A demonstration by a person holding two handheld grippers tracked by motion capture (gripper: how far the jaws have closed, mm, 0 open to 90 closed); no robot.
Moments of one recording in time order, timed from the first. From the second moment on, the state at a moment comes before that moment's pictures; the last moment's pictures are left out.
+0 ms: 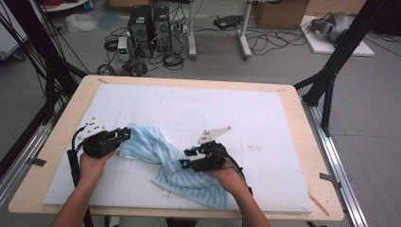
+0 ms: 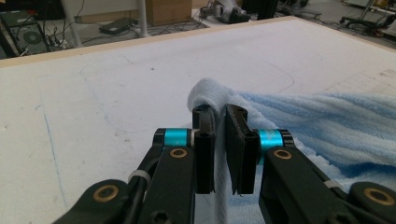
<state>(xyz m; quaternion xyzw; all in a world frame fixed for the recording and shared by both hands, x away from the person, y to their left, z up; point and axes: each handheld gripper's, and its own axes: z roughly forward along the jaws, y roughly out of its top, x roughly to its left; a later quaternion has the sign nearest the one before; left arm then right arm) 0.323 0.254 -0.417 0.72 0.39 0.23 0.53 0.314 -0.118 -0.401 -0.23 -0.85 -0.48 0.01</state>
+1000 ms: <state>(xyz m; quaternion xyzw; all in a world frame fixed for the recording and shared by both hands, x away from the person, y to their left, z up) 0.322 0.262 -0.421 0.72 0.40 0.22 0.53 0.387 0.004 -0.436 -0.22 -0.91 -0.34 -0.09</state>
